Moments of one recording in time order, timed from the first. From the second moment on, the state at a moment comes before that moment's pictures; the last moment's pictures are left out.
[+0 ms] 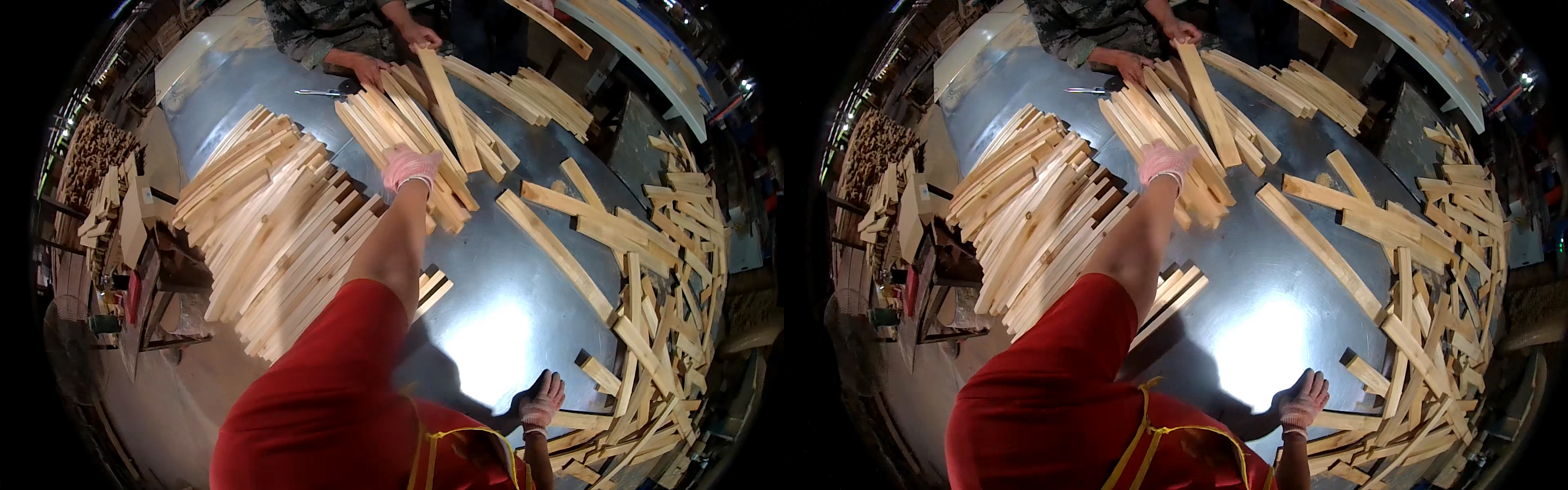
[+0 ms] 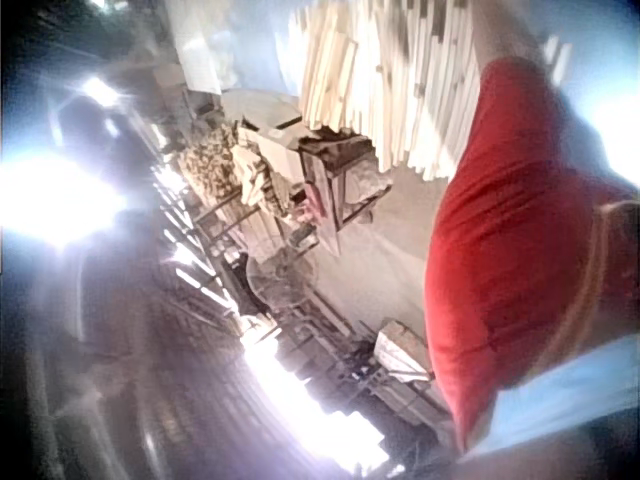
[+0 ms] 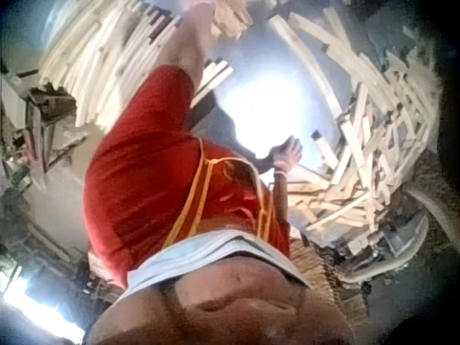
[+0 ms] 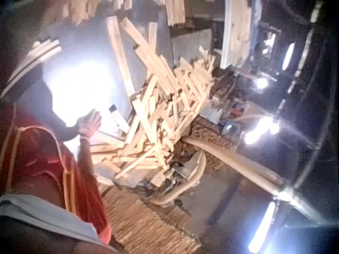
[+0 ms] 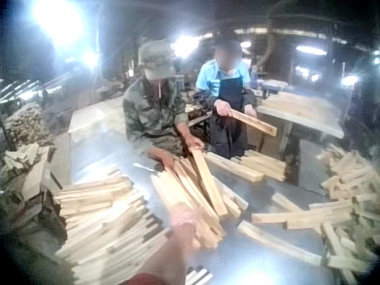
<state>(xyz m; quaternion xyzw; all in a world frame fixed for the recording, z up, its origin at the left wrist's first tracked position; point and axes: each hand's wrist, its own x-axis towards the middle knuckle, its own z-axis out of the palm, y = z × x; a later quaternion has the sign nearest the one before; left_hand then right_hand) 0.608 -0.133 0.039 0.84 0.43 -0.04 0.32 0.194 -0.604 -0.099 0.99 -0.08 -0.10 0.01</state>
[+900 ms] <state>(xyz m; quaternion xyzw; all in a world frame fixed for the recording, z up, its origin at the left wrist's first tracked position) 0.400 -0.114 -0.011 0.94 -0.01 0.20 0.27 0.407 -0.686 -0.026 0.97 -0.07 -0.21 0.12</state>
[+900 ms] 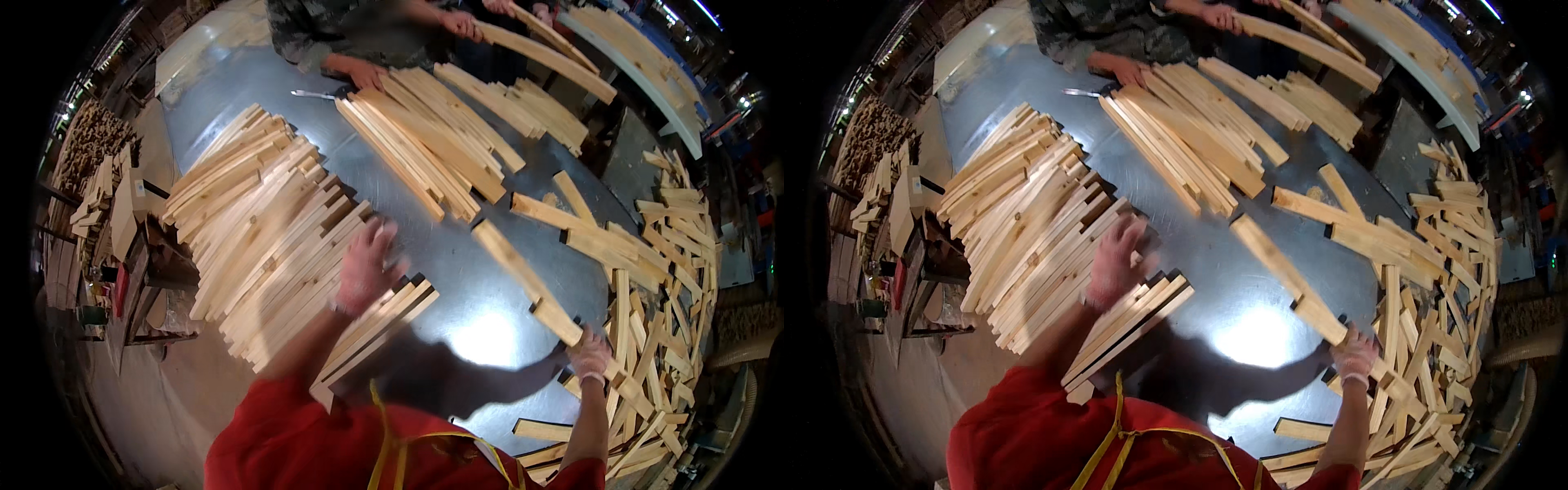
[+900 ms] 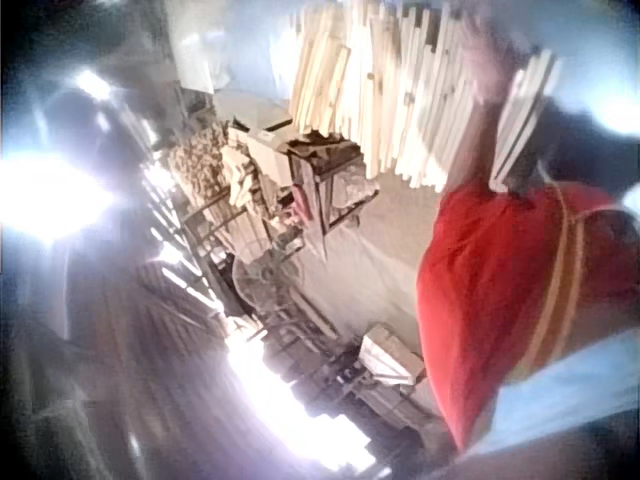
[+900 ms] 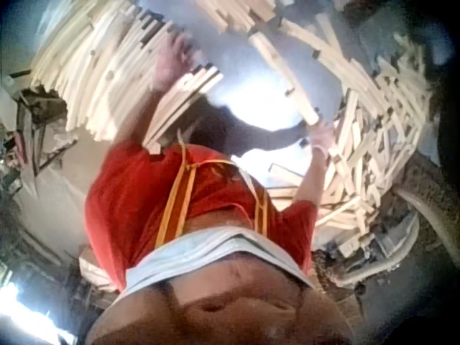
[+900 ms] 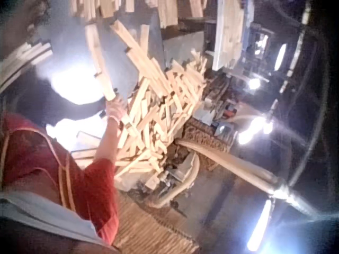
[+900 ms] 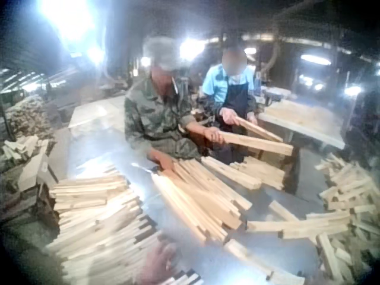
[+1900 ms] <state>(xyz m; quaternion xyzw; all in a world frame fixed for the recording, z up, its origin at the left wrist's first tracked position) -0.040 0.131 -0.136 0.60 0.53 0.23 0.56 0.158 -0.378 -0.046 0.82 0.03 -0.33 -0.47</state>
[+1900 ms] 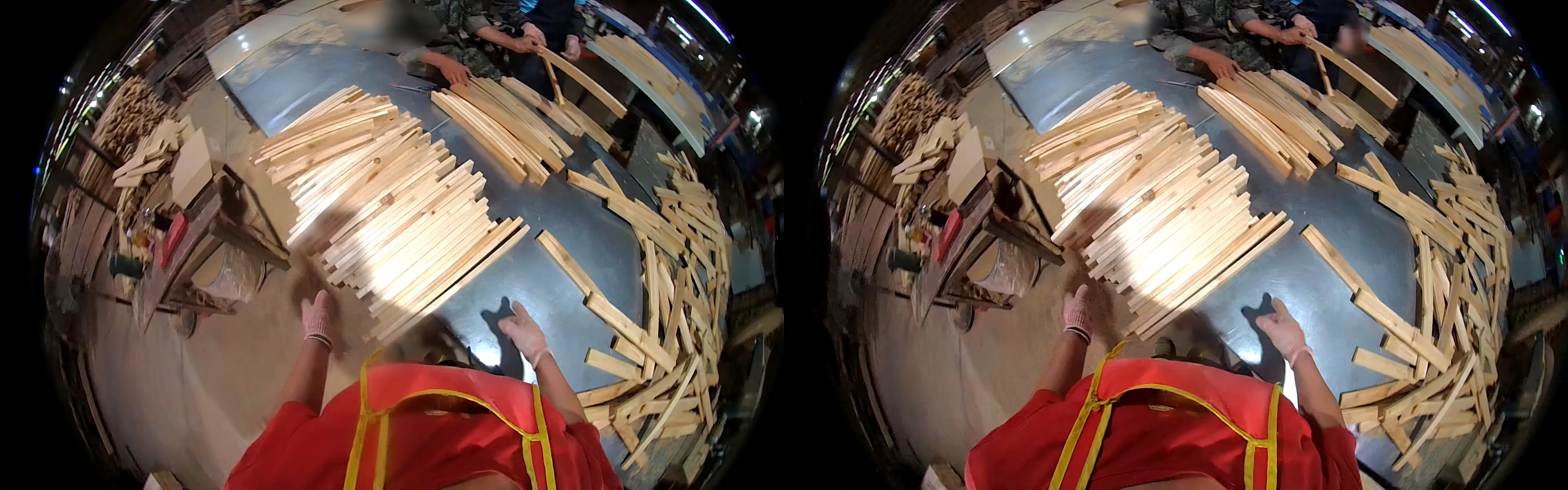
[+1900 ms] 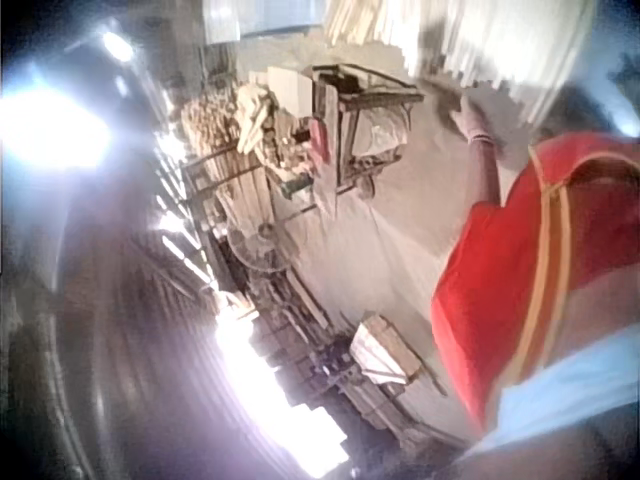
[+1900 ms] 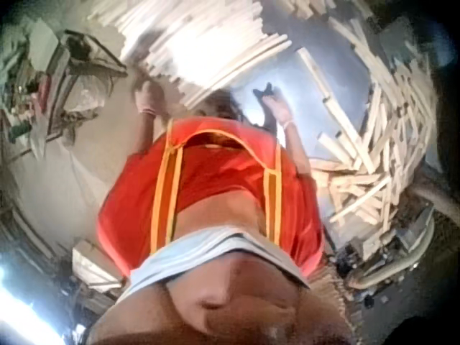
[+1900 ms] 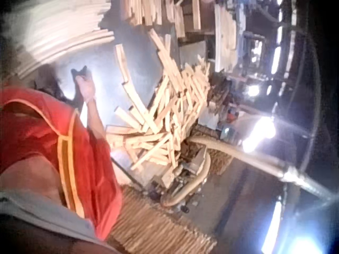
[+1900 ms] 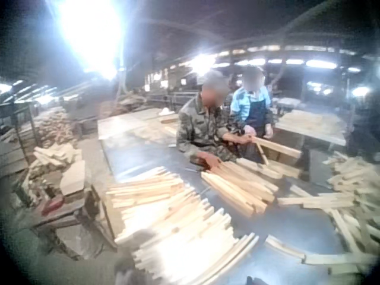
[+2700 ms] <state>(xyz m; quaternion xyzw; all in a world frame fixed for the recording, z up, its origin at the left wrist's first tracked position) 0.188 0.008 -0.030 0.85 0.19 -0.27 0.41 0.228 -0.301 -0.021 0.85 -0.11 -0.25 -0.46</state>
